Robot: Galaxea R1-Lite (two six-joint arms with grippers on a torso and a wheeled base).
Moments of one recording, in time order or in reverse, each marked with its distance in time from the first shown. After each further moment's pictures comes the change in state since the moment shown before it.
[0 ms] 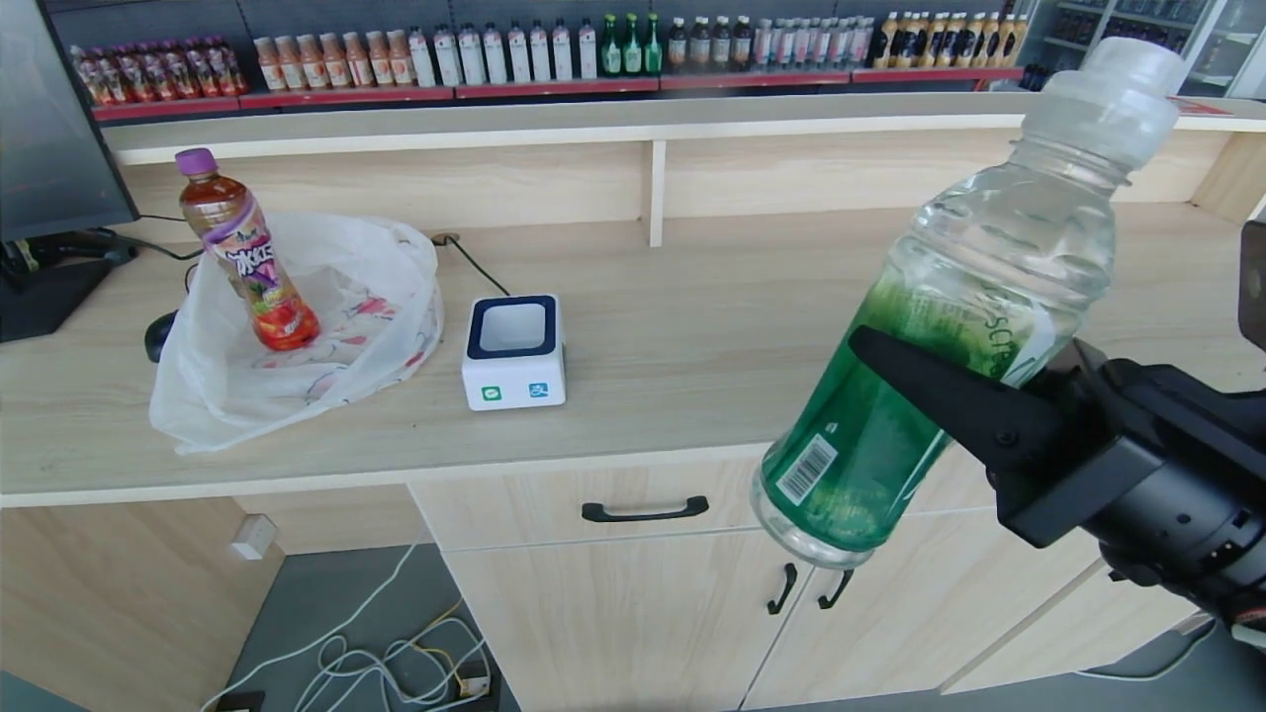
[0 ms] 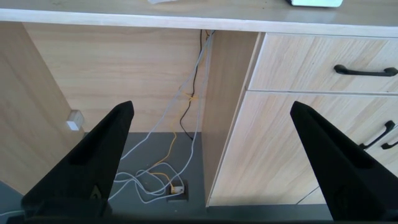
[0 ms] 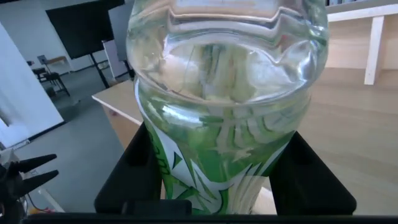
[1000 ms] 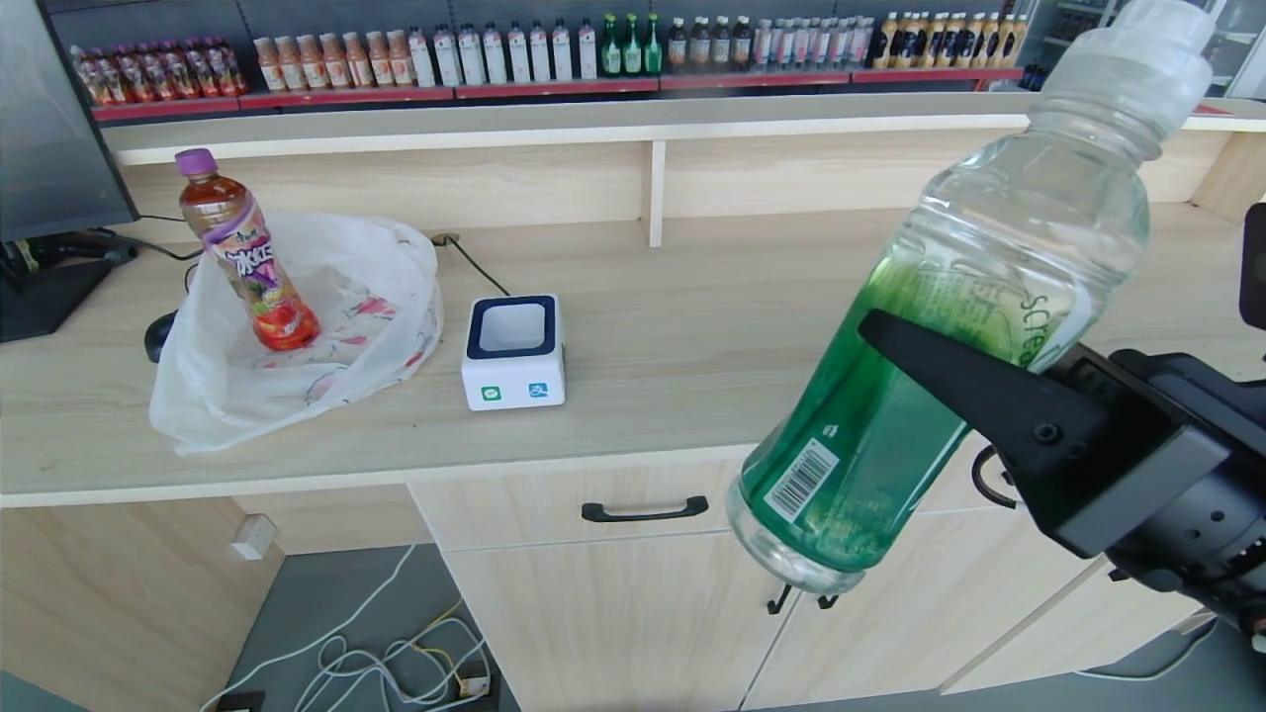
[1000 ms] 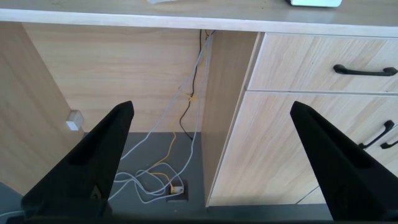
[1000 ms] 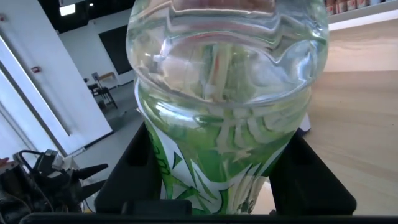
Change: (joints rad) left arm 0.000 0.000 0.000 0.000 0.000 0.000; right arm 0.027 0.009 -0.011 -0.066 0.079 0.133
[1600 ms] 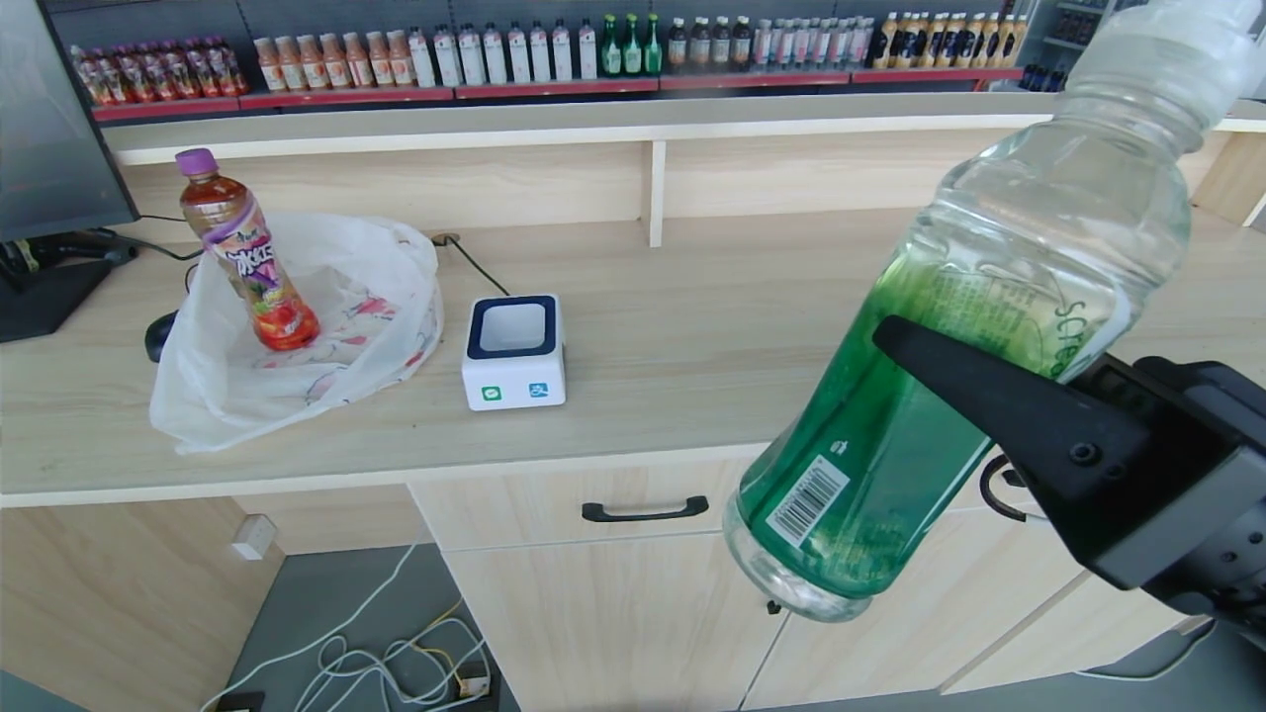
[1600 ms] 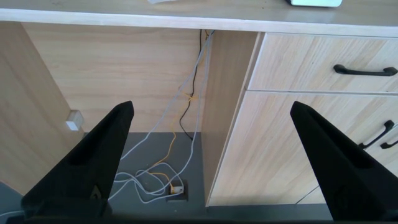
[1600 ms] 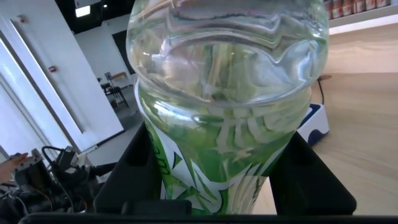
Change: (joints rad) left arm -0.001 0.000 0.000 0.000 0.000 0.000; right arm 0.035 -0.022 0.007 -0.001 0.000 0.007
